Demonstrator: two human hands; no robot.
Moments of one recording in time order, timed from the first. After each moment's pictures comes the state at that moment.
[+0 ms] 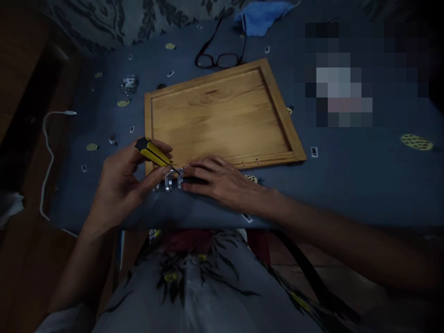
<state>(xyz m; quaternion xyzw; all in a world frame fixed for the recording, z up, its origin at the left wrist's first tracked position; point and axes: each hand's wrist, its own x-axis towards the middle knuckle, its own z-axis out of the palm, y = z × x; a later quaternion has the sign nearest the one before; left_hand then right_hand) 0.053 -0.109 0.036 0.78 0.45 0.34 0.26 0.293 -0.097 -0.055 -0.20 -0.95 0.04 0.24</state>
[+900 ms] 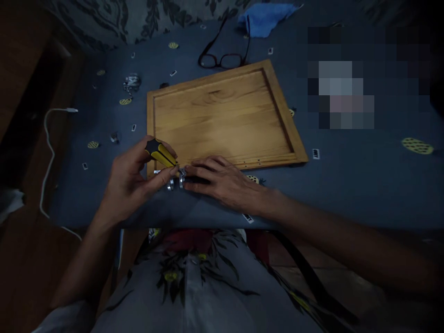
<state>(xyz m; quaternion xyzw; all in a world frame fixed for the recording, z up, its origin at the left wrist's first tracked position) 0.056 -0.107 0.029 0.77 0.44 0.36 0.28 0.292 -0.097 -0.056 -0.20 -0.95 0.05 0.23</state>
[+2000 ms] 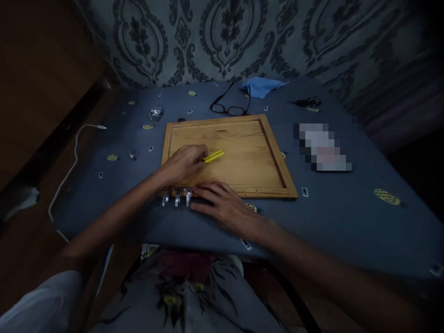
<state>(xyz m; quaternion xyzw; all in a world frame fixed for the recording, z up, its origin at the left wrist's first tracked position) 0.098 -0.009 0.002 0.85 0.46 0.15 0.21 0.295 -0.099 -0.060 -0.21 -0.96 0.06 0.20</state>
